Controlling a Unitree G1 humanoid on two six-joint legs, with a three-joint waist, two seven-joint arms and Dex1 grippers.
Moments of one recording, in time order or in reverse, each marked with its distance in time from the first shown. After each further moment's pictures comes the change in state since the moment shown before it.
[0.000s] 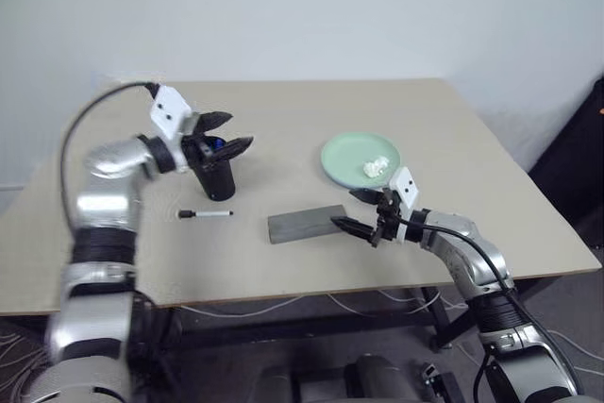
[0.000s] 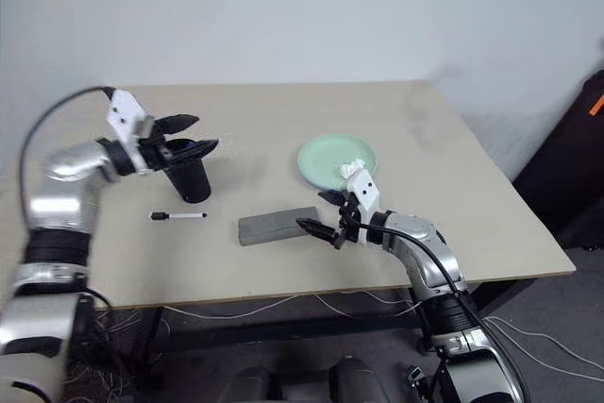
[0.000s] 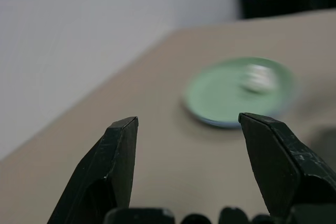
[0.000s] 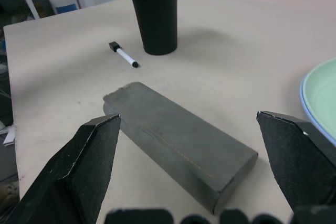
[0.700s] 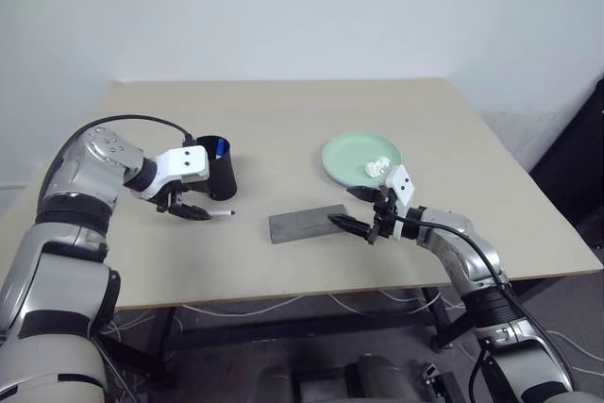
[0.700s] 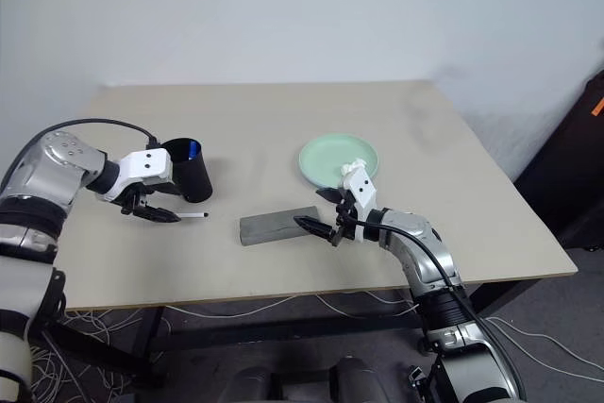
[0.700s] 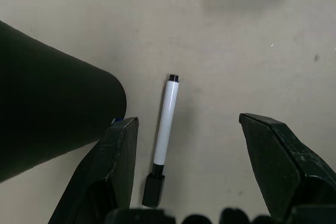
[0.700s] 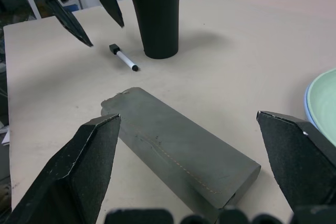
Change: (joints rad) left arm -0.272 0.024 -0.416 0.612 0.541 -0.301 -0.160; right arm -0.027 0.016 0.005 0.027 -0.016 -0.026 -0.005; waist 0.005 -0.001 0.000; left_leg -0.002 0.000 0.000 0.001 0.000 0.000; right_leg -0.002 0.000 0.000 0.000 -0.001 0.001
